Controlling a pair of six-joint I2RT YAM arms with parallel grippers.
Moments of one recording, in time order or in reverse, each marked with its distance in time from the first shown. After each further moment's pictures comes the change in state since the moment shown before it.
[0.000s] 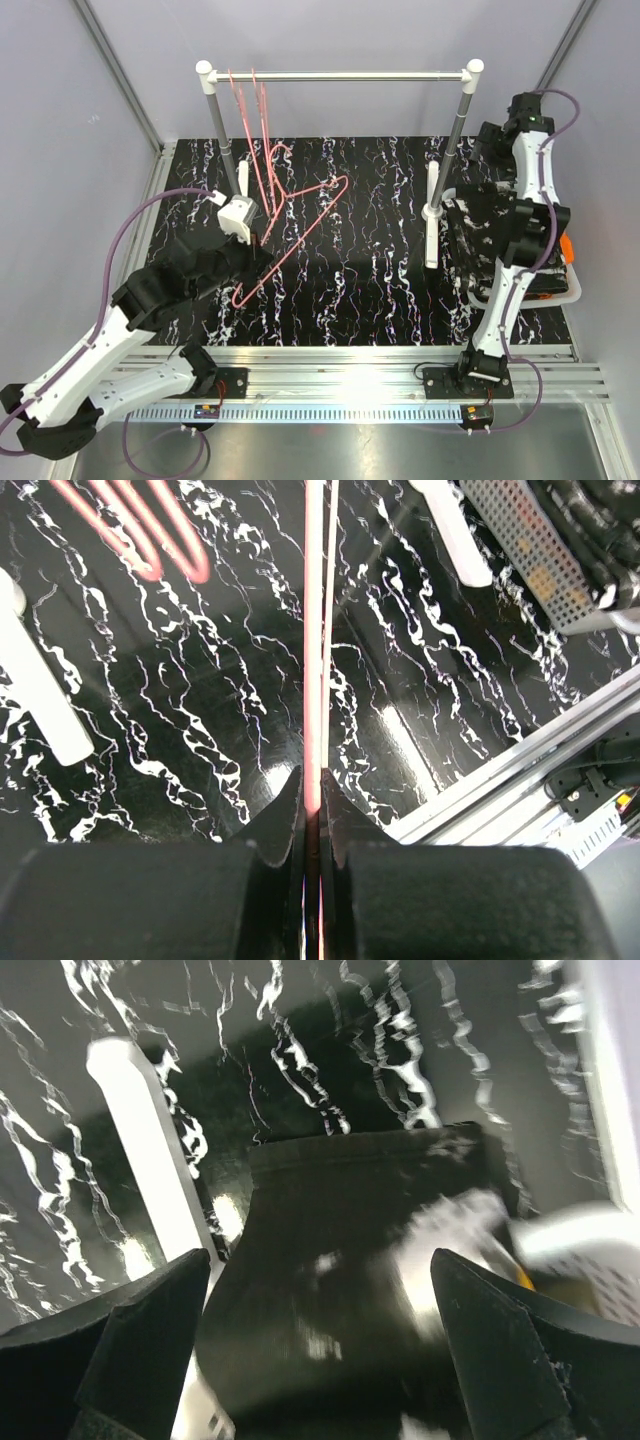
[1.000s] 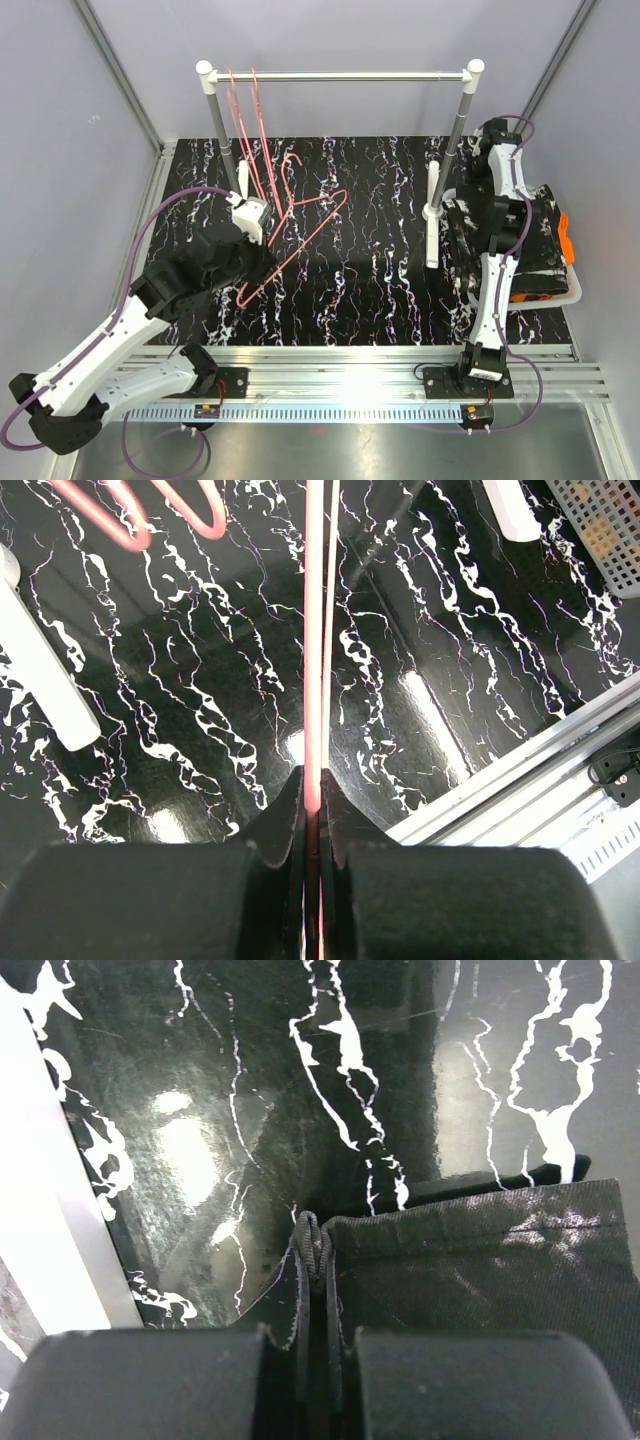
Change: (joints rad) left arm 0.030 0.063 -0.042 0.008 0.027 0.040; right arm 0.043 0.406 0.280 -0.129 -0.055 -0.192
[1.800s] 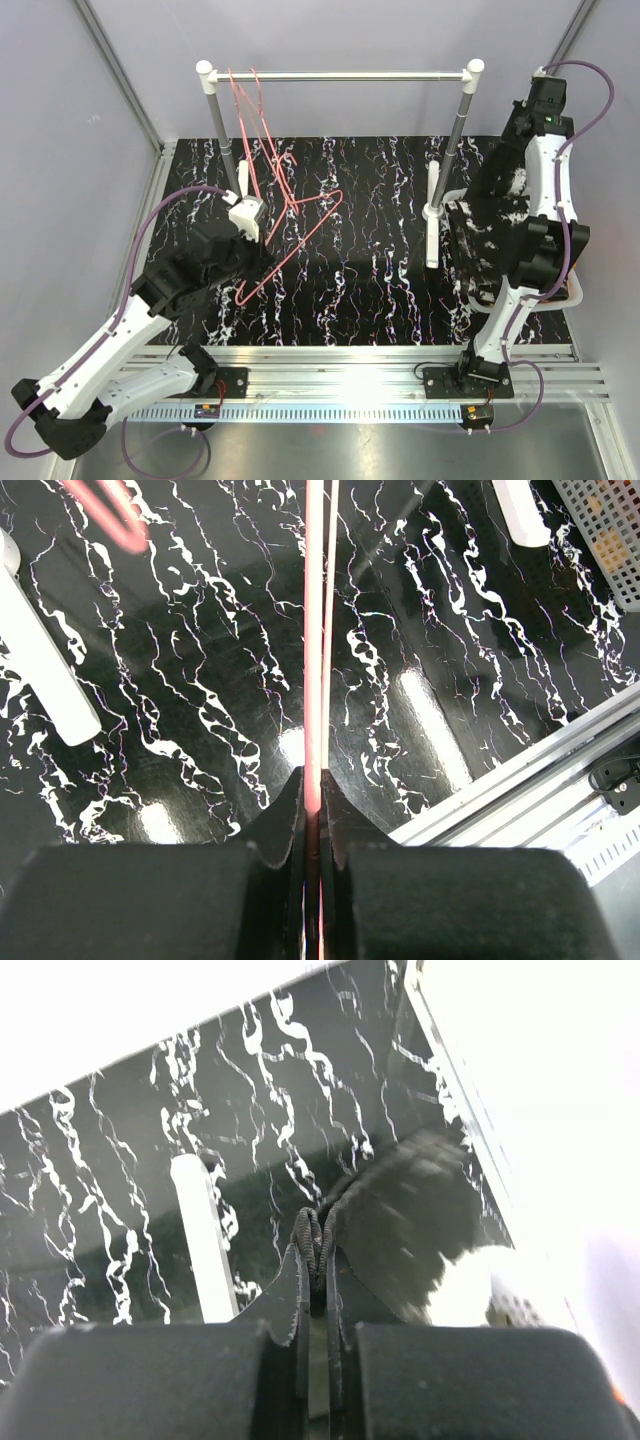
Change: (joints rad) left arm 0.070 -0.002 -0.023 0.015 0.054 0.002; right arm -0.050 -0.640 -0.439 0.394 0.110 0.159
